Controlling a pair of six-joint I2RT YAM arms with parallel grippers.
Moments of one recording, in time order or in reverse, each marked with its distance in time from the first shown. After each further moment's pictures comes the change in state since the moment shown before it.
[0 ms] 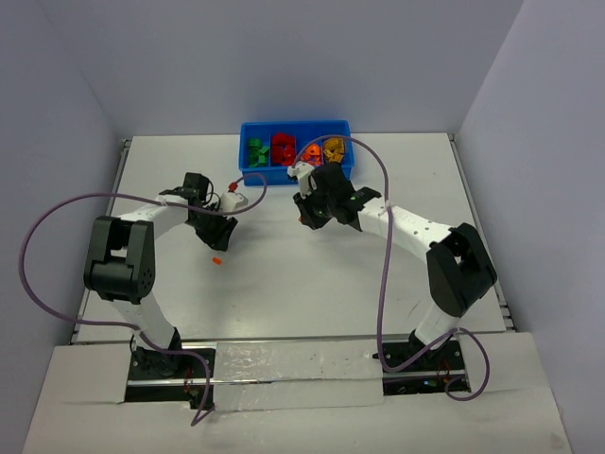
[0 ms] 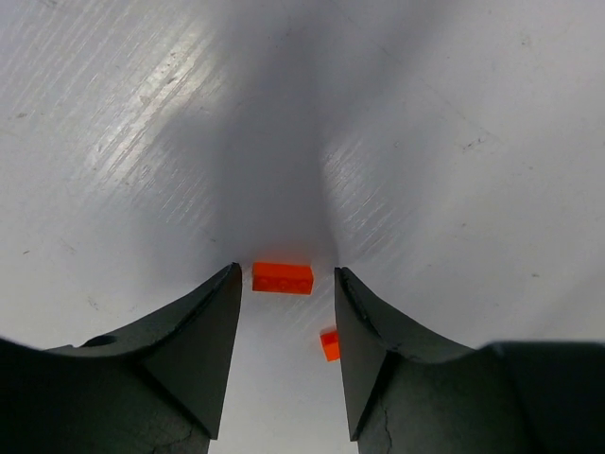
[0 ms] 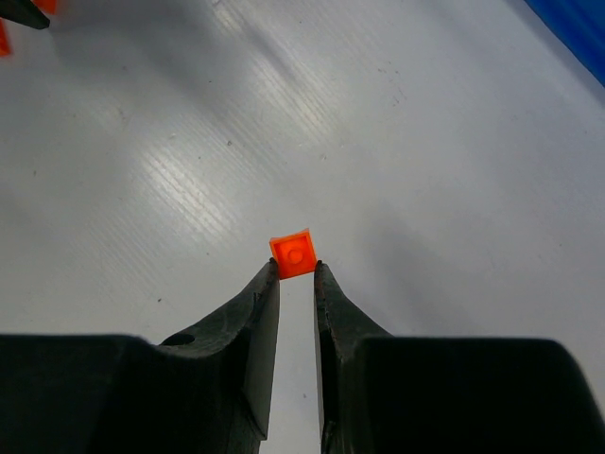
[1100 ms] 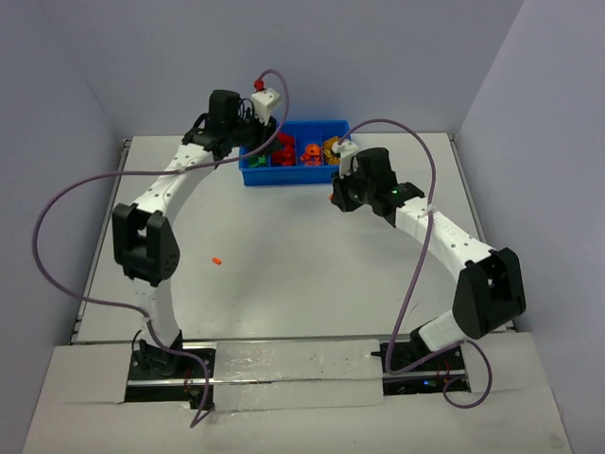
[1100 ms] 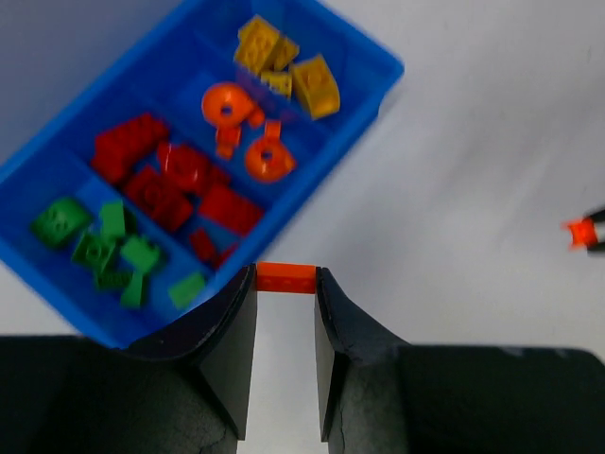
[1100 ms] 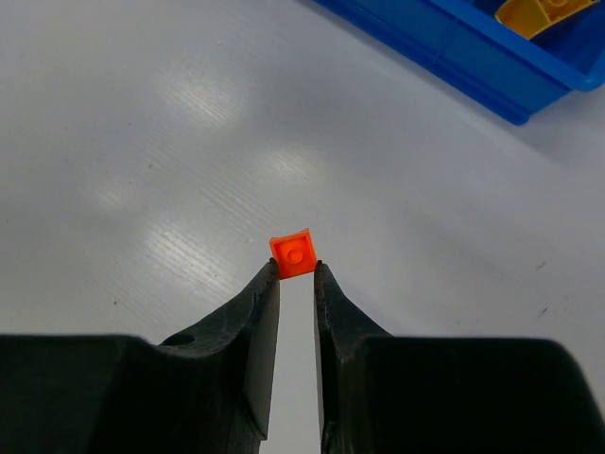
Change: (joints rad) left arm -0.174 0.149 0.720 0.158 0.132 -0.374; right arm -0.193 -0.183 -0.059 -0.006 -0.028 0.033
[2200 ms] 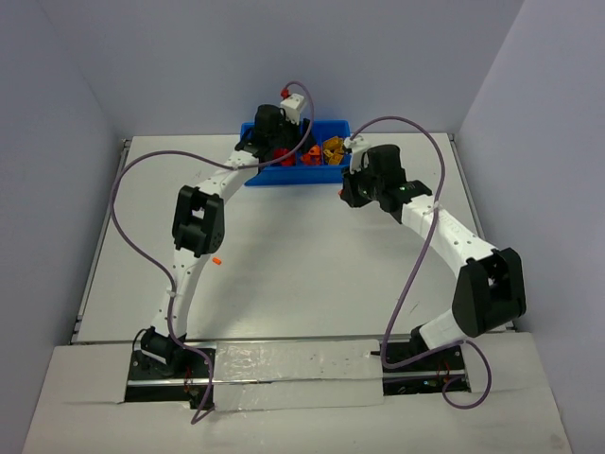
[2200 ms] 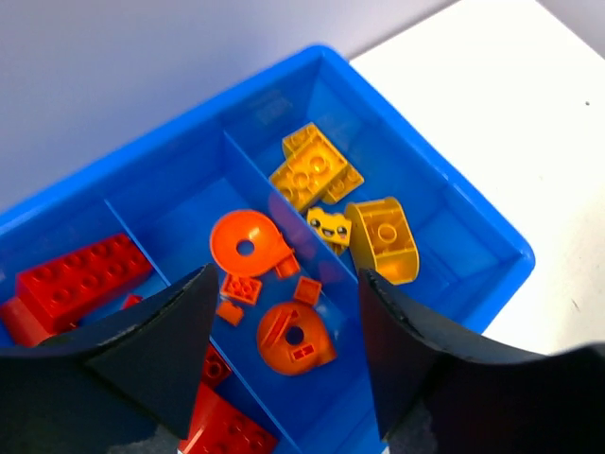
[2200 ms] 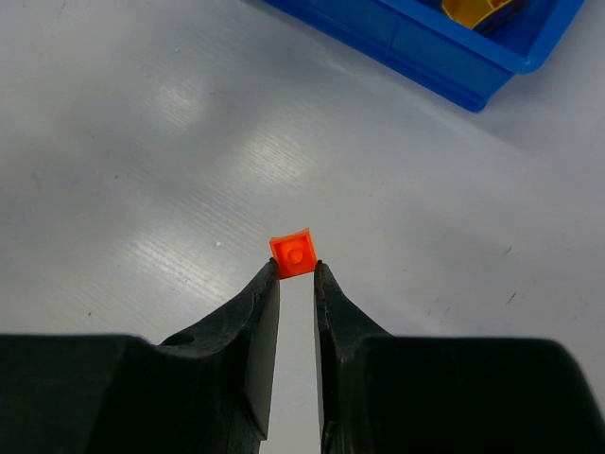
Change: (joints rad) left arm -0.095 0.621 0.471 0.390 -0.176 -0.301; right arm -0.088 -0.011 -0.010 0.006 -0.015 -0.001
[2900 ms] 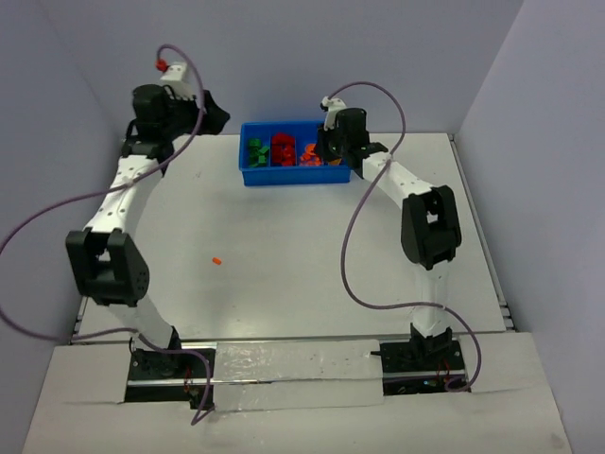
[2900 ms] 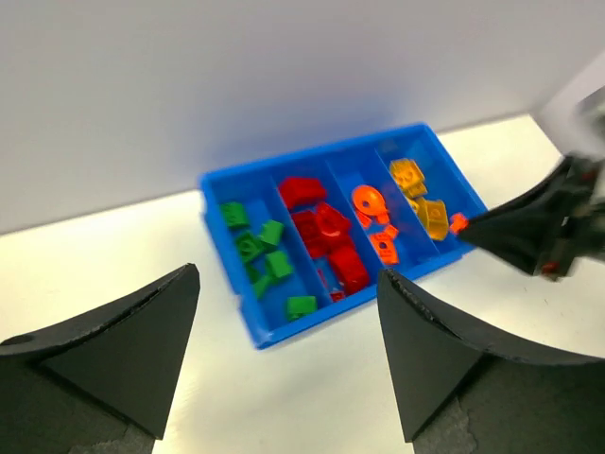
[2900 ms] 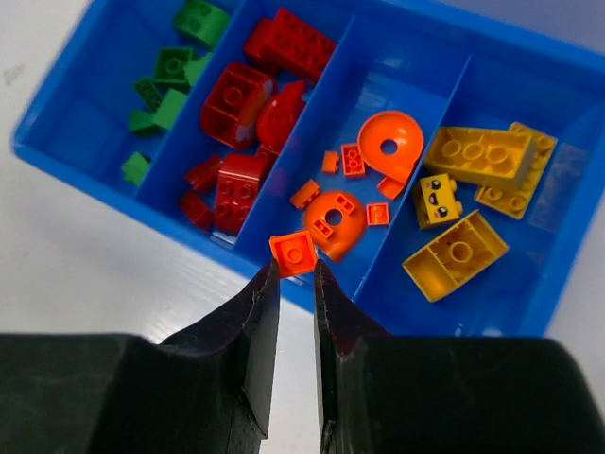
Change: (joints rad) left arm 0.343 -0.787 -0.641 -0.054 0.092 -0.082; right arm -0.001 0.596 0.567 0.201 0.028 0.109
